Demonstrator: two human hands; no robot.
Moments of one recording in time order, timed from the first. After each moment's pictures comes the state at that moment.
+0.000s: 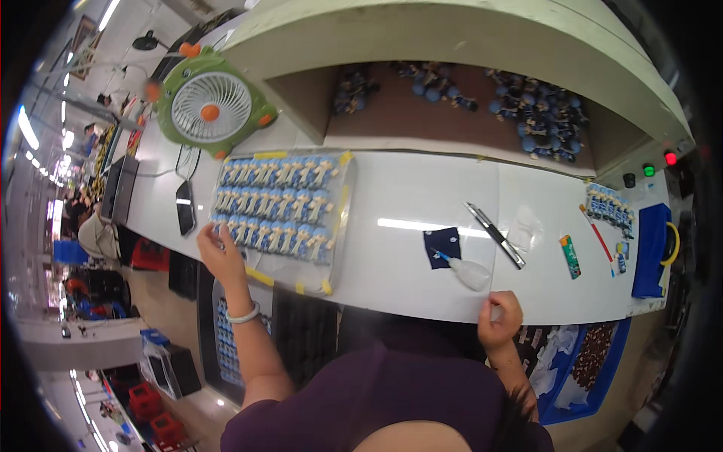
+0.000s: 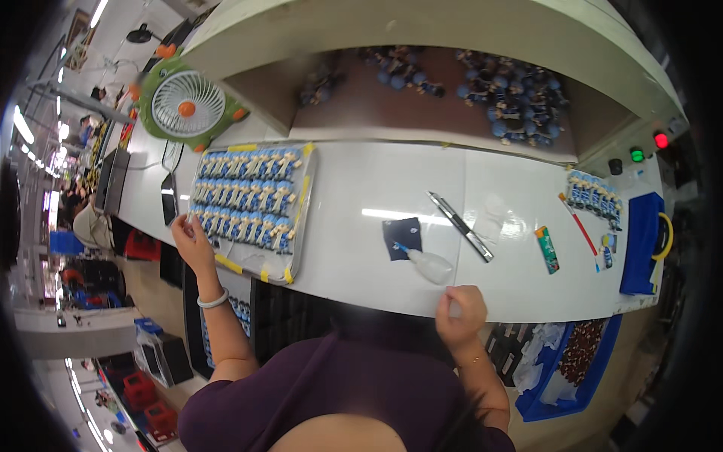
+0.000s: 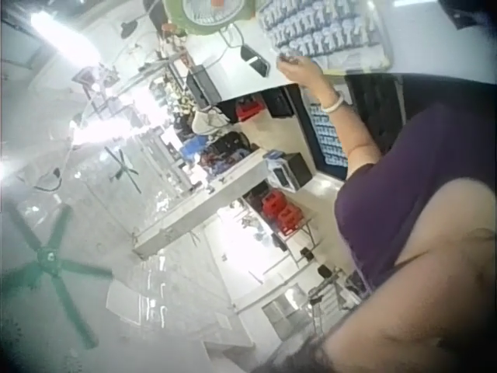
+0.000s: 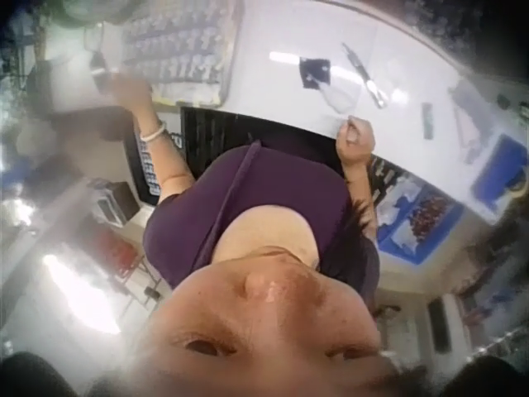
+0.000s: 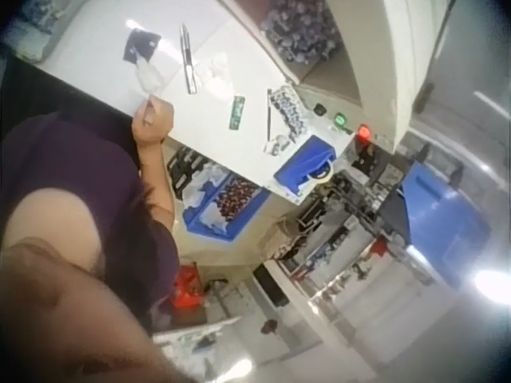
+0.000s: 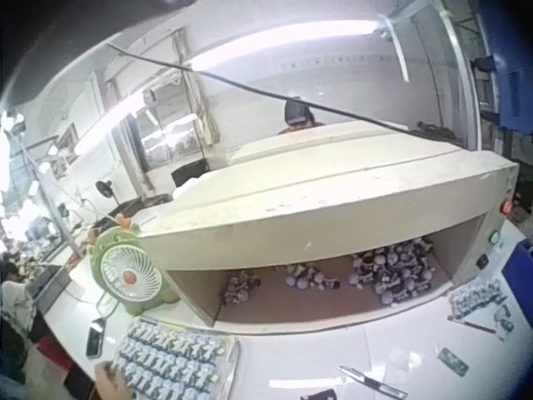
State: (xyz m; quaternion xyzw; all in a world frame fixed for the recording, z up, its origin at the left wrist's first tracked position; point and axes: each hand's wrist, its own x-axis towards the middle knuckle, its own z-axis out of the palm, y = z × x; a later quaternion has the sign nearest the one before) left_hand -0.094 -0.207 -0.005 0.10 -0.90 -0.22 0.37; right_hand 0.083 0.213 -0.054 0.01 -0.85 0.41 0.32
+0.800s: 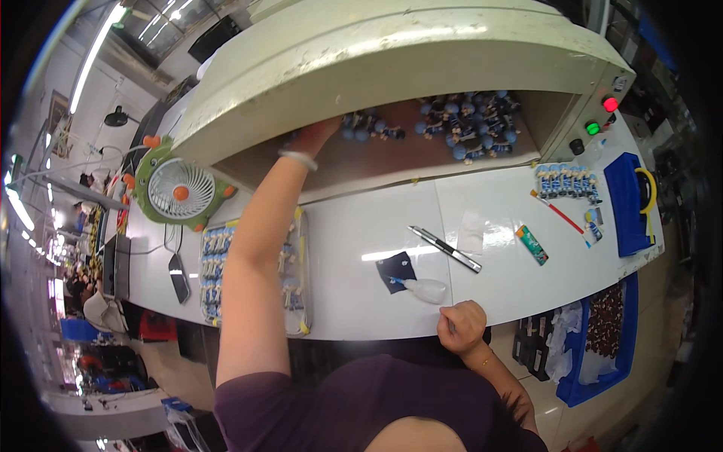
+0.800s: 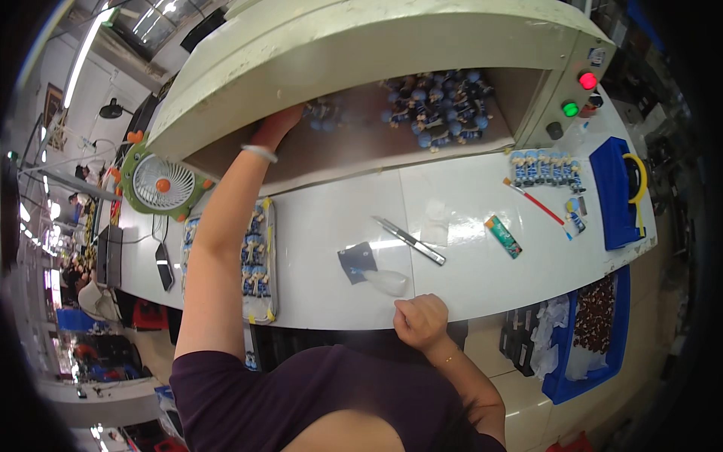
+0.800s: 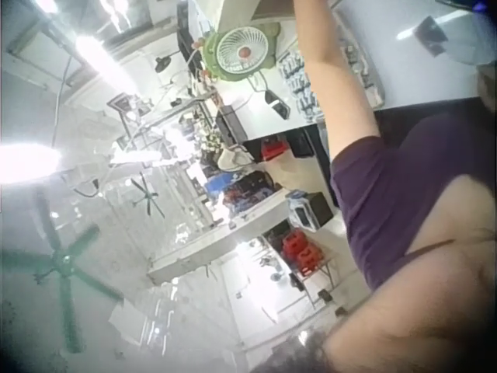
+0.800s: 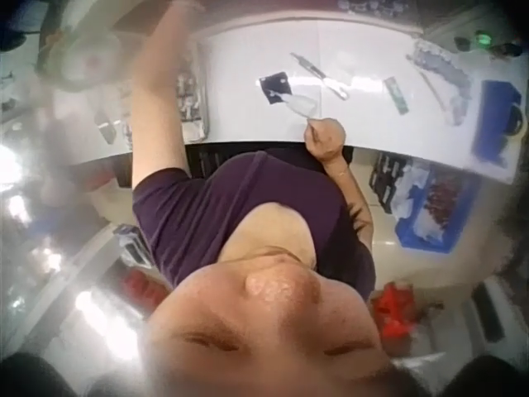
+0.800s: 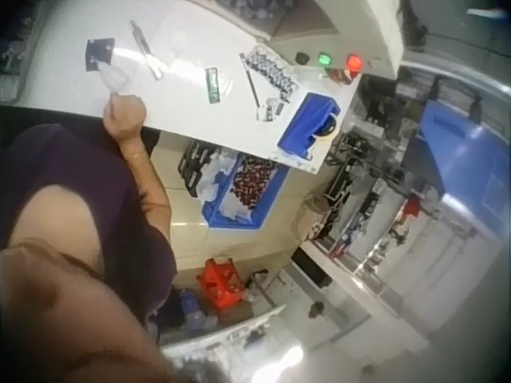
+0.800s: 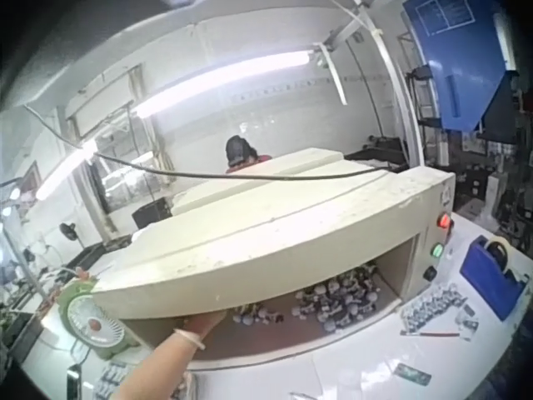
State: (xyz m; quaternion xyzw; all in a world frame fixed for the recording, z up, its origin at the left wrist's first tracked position) left_hand -0.354 0.117 0.023 -0.47 -0.79 -0.24 0.31; right_hand 0.079 0.213 -0.046 0.05 -0.85 0.36 0.39
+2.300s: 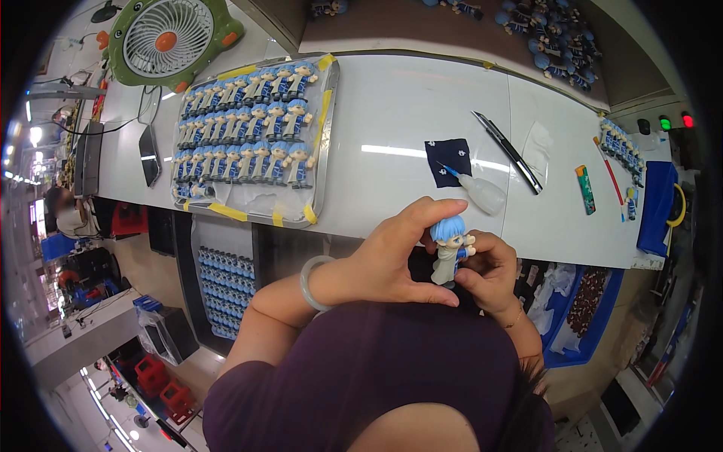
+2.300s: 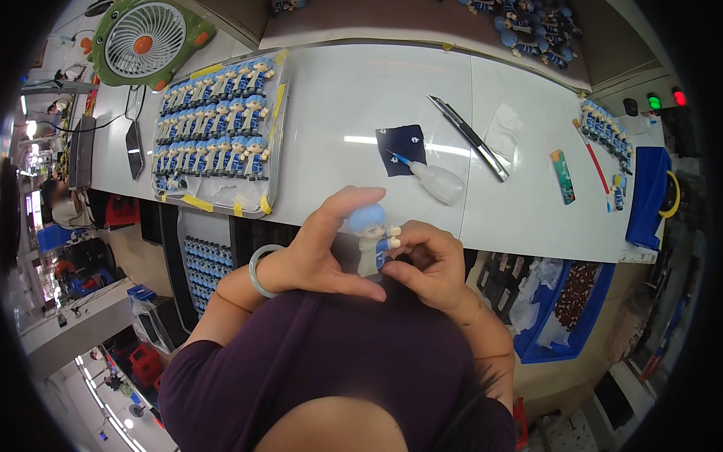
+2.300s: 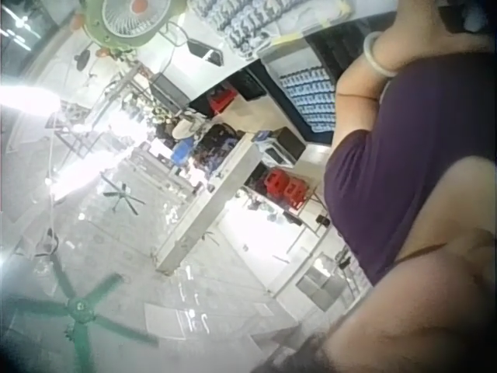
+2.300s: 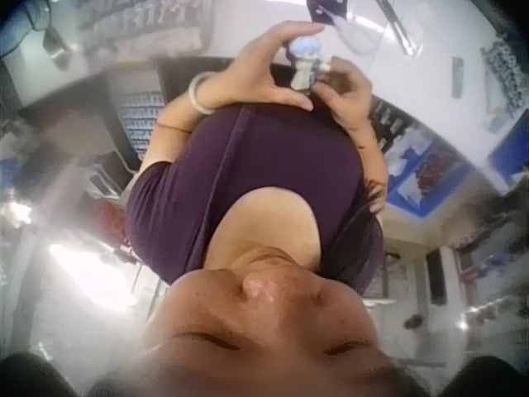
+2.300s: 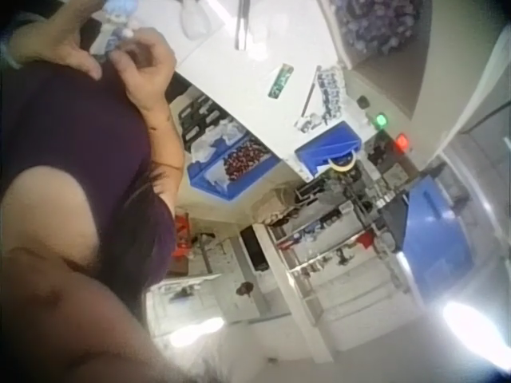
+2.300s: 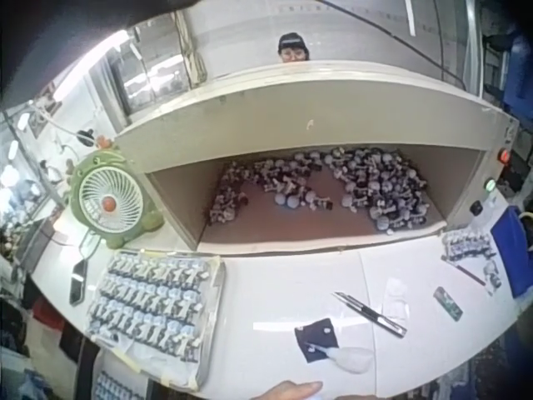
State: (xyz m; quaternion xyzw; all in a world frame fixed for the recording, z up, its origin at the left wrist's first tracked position) left_hand 0.000 -0.001 0.015 -0.41 -0.68 -0.58 -0.17; right_hand 0.083 0.165 -0.014 0.03 -0.49 0.87 -0.03
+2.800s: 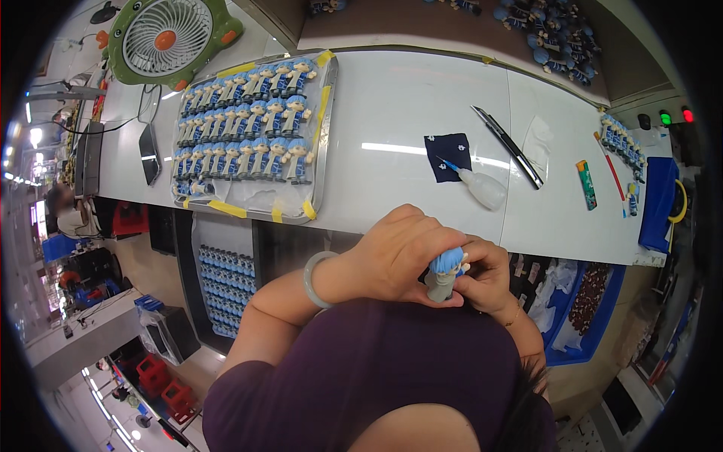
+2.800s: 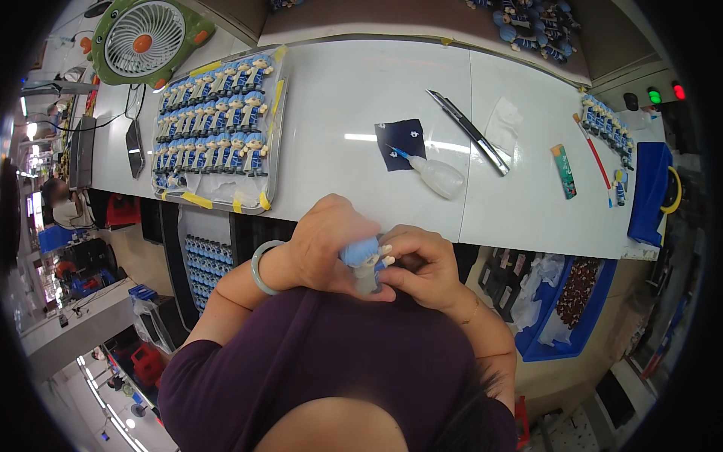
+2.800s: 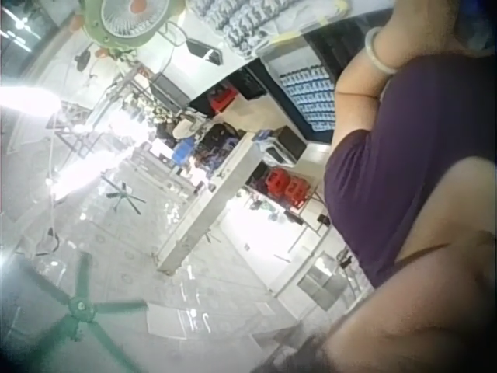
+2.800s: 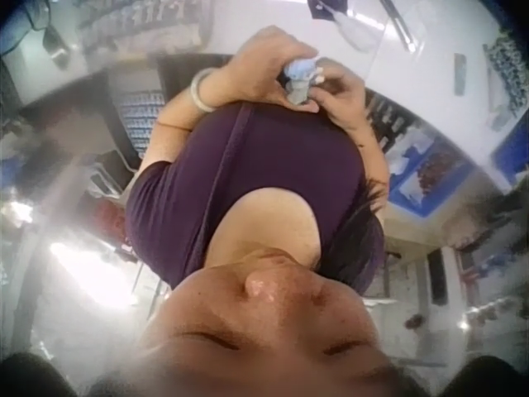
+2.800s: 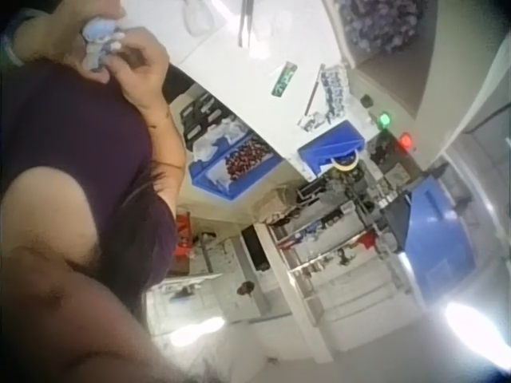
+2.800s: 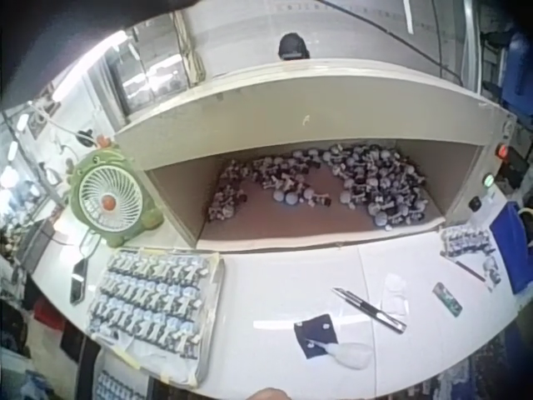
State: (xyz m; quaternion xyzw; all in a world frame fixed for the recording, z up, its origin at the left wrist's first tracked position) left_hand 0.003 0.007 0.017 -0.52 -0.70 -0.49 0.07; right_hand 0.089 0.165 -0.020 0.08 -0.51 0.86 -0.06
